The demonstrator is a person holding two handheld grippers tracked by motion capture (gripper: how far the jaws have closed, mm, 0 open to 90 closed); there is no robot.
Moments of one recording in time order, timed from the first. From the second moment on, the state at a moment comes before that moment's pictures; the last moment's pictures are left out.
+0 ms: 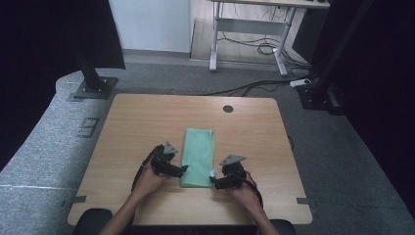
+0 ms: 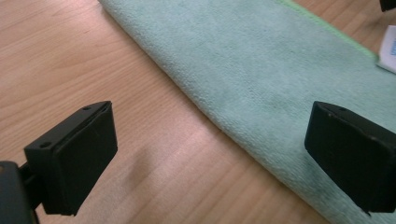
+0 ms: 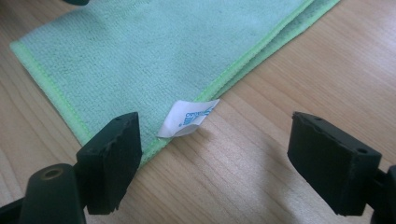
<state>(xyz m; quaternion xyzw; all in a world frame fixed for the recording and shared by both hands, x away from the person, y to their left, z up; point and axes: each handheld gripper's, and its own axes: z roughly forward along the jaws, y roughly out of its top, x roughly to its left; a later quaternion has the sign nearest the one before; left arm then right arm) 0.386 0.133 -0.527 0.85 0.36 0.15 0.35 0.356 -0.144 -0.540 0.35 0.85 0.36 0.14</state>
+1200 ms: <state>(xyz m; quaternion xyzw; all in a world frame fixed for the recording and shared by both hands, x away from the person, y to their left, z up) 0.362 0.187 -0.535 0.84 0.40 0.17 0.33 0.359 -0.206 -0.536 0.40 0.83 0.34 0.17</state>
